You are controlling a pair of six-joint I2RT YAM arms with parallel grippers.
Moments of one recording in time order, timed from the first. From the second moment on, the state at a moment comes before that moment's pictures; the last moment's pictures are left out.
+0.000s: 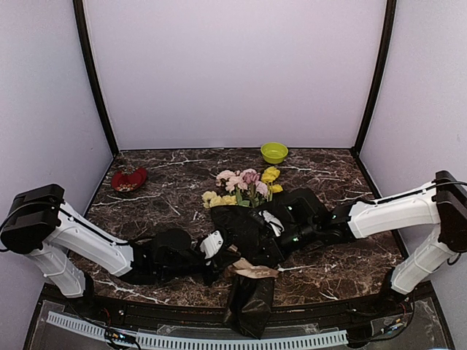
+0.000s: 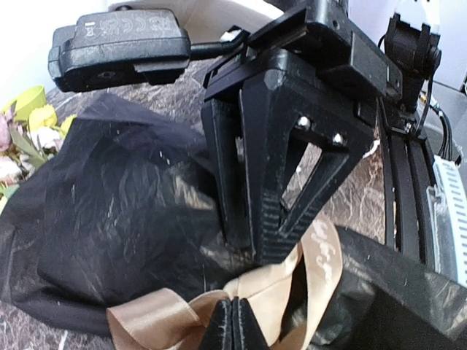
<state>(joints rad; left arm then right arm) -1.23 1.59 0.52 0.69 -0.08 0.00 0.97 1.51 0.75 -0.03 -0.51 0.37</state>
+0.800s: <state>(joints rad) -1.23 1.66 0.60 0.74 -0.04 -0.03 0.97 1.41 0.62 0.21 -0.52 0.41</state>
